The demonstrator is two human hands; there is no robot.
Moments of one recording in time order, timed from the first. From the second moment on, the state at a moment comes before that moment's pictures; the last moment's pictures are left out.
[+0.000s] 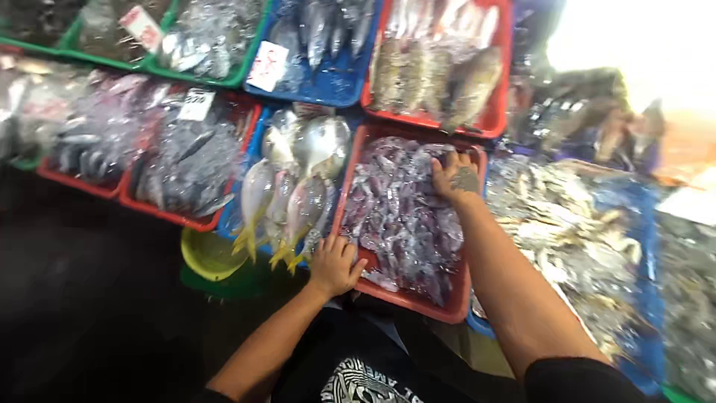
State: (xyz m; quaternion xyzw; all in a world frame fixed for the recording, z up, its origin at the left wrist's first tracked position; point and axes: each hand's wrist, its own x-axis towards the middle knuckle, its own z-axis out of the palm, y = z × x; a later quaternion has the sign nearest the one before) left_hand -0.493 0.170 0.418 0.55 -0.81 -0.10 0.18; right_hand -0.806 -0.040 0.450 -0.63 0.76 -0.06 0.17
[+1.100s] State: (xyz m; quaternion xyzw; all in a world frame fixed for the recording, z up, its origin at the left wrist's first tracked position) left_hand -0.277 0.180 0.444 0.65 0.07 -0.52 0.55; right_hand -0.616 0.199 0.472 -0.73 0.61 -0.17 0.26
